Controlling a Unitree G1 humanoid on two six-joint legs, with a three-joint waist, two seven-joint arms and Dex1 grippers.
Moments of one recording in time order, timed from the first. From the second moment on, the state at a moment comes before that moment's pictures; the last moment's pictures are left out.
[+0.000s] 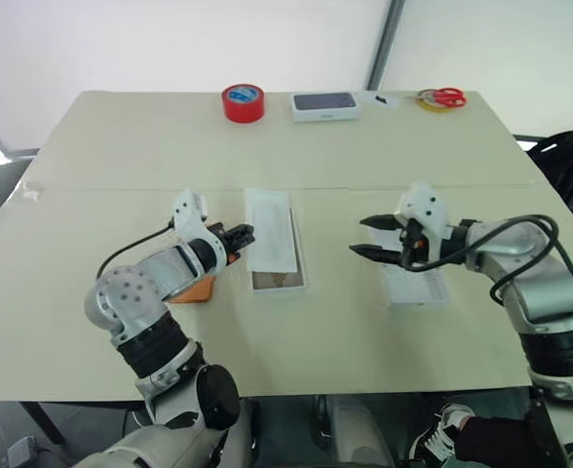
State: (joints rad) left arm -0.65 -0.16 0.68 -0.36 -0.61 1.61 0.05; right arm -0.45 -0.73 0.02 -0.17 0.27 0.55 1.01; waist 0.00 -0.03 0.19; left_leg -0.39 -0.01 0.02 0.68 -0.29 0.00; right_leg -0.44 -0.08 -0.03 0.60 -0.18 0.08
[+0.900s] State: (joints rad) left arm -0.57 -0.17 0.60 -0.40 -0.68 1.61 0.07; right arm -0.46 -0.72 0.07 -0.14 0.27 0.49 0.97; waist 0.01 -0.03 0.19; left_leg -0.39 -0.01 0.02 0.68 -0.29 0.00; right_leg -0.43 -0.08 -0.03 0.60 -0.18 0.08
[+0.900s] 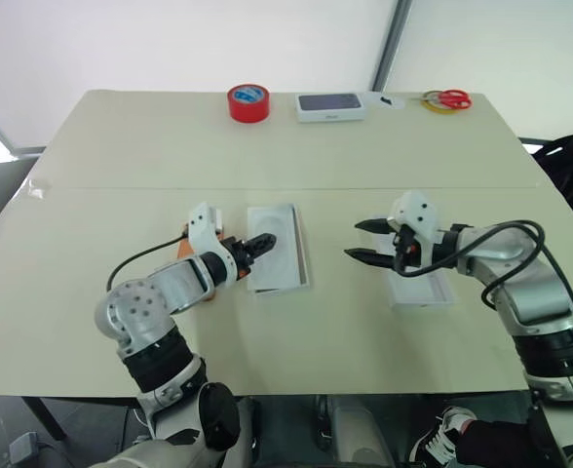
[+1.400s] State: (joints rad) left arm -0.68 -0.02 0.68 -0.41 -0.80 1.61 0.02; right arm -0.63 -0.60 0.20 -0.09 0.19 0.55 0.89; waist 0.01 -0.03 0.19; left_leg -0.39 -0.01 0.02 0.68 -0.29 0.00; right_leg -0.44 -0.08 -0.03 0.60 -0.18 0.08
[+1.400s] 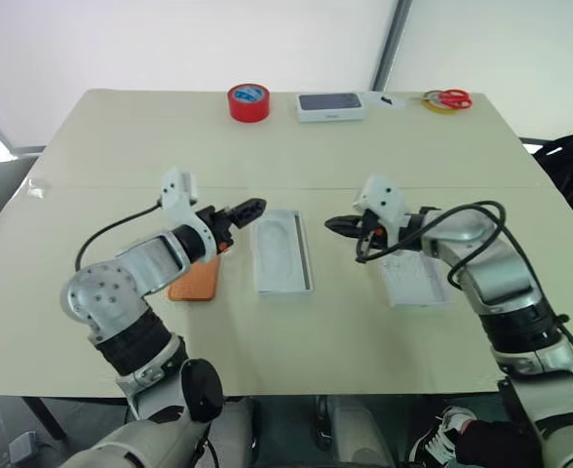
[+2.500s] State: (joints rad) left arm 0.13 0.71 0.33 -0.55 -0.53 0.75 -0.61; right arm -0.94 -0.22 0.48 0.51 -0.23 0.41 0.68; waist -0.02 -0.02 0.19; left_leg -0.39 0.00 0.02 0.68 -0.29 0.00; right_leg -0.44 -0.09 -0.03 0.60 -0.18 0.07
